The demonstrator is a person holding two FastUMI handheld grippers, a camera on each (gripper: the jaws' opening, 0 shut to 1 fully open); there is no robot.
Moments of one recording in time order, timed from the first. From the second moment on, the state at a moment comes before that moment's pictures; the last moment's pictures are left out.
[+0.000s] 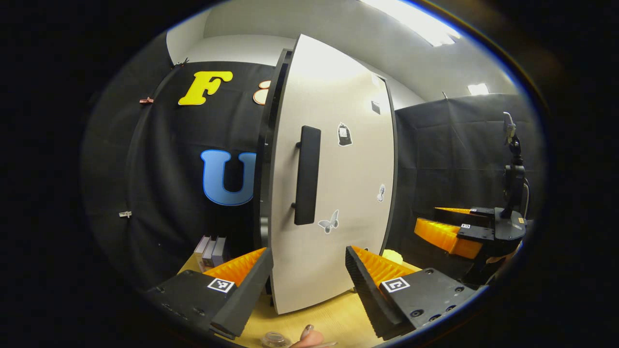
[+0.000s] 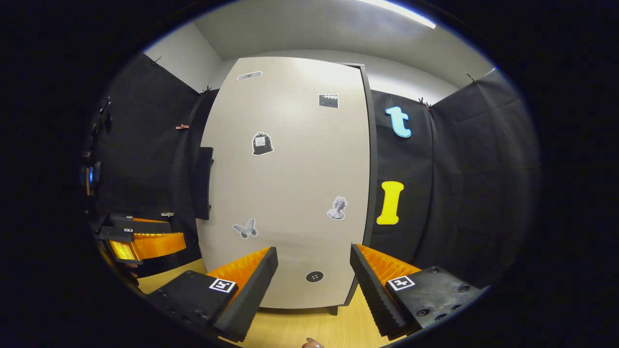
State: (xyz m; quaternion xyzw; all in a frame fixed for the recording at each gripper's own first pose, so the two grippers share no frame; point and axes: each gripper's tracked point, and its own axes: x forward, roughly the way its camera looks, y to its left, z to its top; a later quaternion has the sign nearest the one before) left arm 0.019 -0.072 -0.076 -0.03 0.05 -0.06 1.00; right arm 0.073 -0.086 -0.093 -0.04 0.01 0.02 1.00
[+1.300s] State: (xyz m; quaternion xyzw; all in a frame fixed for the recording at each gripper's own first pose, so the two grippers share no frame) left arm 0.021 -0.092 -0.079 -0.02 0.05 -0.08 1.00; right arm 0.079 -0.086 -0.099 -0.04 0.03 0.02 1.00
